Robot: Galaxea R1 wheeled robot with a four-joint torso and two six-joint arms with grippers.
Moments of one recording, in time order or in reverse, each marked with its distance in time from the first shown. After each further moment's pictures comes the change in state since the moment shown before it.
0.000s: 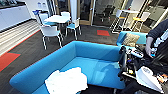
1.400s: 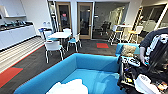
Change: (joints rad) left arm 0.433 0.209 -0.267 0.275 -0.032 0.000; right arm -0.005 -0.002 -0.023 0.000 -0.018 0.000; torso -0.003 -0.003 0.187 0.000
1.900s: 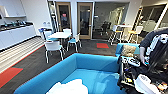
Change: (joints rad) left arm 0.047 0.148 -0.166 -0.001 -0.001 -0.003; right arm 0.000 0.000 -0.007 0.000 -0.011 0.000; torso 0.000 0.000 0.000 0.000
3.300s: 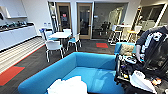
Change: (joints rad) left arm 0.015 0.004 -0.008 0.001 -0.005 0.000; right arm -0.007 0.005 -0.003 0.000 -0.001 0.000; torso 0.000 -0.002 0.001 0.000
